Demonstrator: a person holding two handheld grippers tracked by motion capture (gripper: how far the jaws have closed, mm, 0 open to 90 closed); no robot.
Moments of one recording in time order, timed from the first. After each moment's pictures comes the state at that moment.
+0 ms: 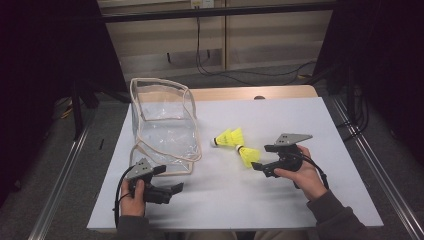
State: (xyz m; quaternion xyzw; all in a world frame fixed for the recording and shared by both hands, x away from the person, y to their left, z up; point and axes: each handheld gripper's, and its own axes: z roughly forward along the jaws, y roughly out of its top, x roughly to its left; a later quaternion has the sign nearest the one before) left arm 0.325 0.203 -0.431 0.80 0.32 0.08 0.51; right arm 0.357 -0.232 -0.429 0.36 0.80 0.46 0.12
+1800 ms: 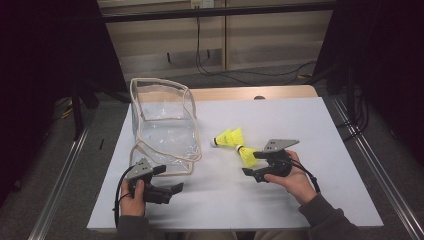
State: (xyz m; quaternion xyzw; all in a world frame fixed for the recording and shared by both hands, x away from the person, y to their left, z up) left arm 0.325 0.203 -0.430 0.79 0.32 0.08 0.51; right arm 0.351 -0.204 -0.438 0.34 0.82 0.44 0.11
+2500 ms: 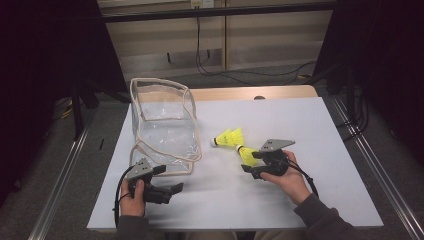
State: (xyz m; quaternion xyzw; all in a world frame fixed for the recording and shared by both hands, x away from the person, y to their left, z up) left arm 0.325 0.203 -0.430 0.80 0.32 0.08 0.51; right arm 0.356 -0.198 -0.446 0.37 0.82 0.42 0.13
